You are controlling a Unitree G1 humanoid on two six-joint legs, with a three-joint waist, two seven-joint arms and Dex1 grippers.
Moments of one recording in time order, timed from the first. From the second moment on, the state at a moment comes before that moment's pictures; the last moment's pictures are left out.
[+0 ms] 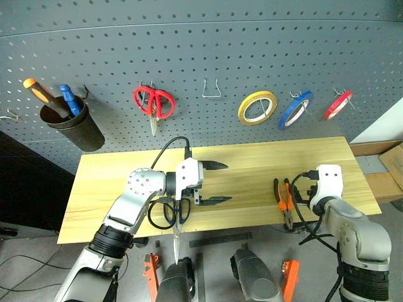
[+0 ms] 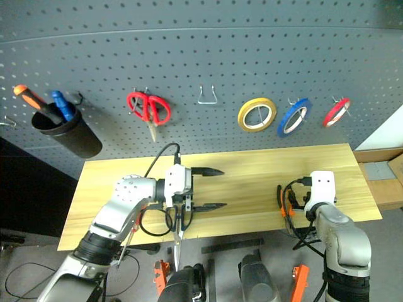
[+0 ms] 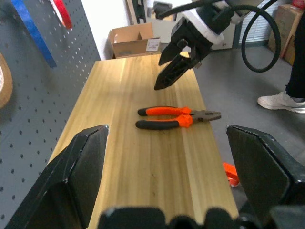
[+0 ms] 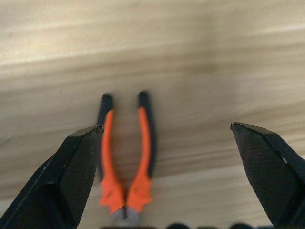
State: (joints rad) left arm -0.43 0.49 -0.25 0.00 -0.22 -0.02 -1.12; right arm -0.14 -0.25 -0.22 -0.43 0.18 1.13 0.08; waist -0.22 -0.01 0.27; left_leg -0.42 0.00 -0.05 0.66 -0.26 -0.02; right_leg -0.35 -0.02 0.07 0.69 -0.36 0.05
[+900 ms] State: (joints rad) left arm -0.41 0.49 -0.25 -0.01 -0.22 -0.02 -1.11; right arm -0.18 -0.20 -0.05 -0.05 0.10 0.89 0.09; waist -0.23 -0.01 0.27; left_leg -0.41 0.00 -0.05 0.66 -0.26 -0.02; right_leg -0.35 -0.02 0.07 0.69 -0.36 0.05
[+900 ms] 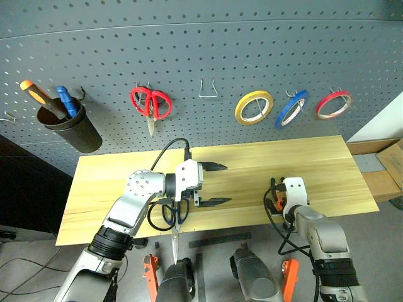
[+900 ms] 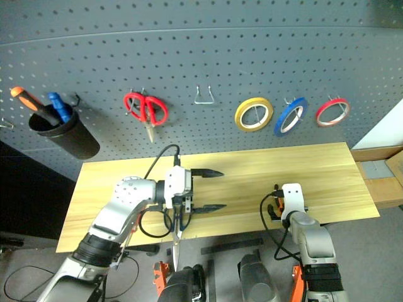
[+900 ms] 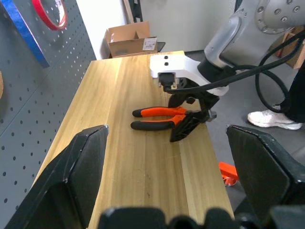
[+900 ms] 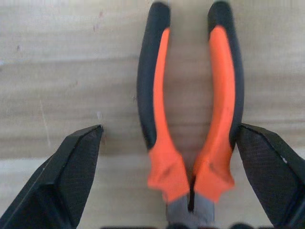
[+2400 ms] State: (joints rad) left arm -0.22 0.52 0.13 -0.19 -0.31 0.12 -0.68; right arm -0.83 -0.06 0.10 -0.24 0.14 0.63 0.15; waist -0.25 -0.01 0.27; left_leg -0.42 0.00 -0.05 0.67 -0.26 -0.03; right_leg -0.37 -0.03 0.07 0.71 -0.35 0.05
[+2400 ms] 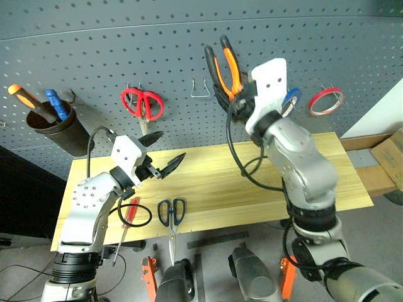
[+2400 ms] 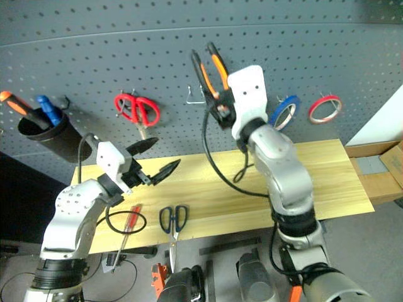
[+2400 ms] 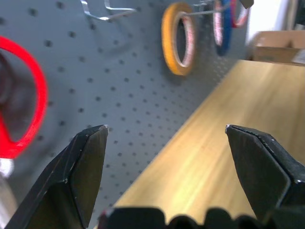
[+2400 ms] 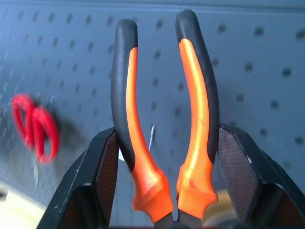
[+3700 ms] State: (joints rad) left arm -0.18 0.43 0.22 -0.28 -0.35 0.19 -0.45; right arm -1.18 0.08 0.12 0.75 -0.08 -0.26 0.12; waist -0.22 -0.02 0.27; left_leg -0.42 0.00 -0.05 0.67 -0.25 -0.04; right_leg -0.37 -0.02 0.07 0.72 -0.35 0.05
